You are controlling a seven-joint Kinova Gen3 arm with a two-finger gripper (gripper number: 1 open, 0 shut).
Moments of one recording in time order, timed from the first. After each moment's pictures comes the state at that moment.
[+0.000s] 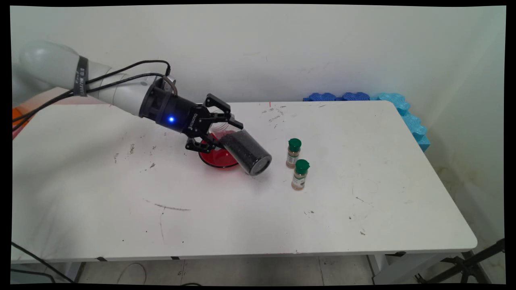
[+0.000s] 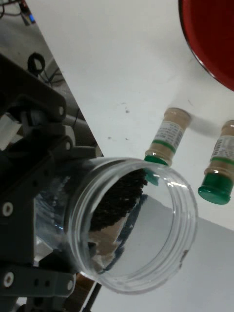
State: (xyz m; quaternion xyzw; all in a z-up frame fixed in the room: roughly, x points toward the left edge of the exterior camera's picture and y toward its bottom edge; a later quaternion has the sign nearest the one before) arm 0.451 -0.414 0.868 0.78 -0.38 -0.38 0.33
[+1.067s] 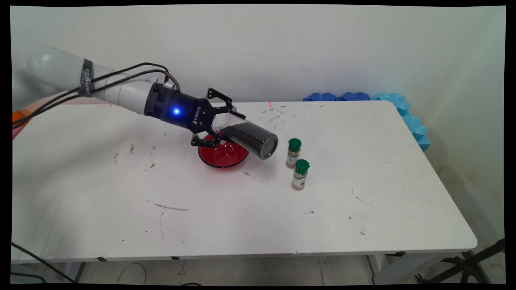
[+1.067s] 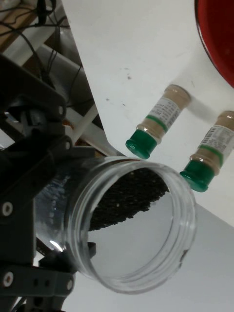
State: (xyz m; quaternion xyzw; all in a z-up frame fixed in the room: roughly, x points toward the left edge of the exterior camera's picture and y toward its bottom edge) arm 0.457 -0.425 0.857 0.80 -0.27 -0.42 0.32
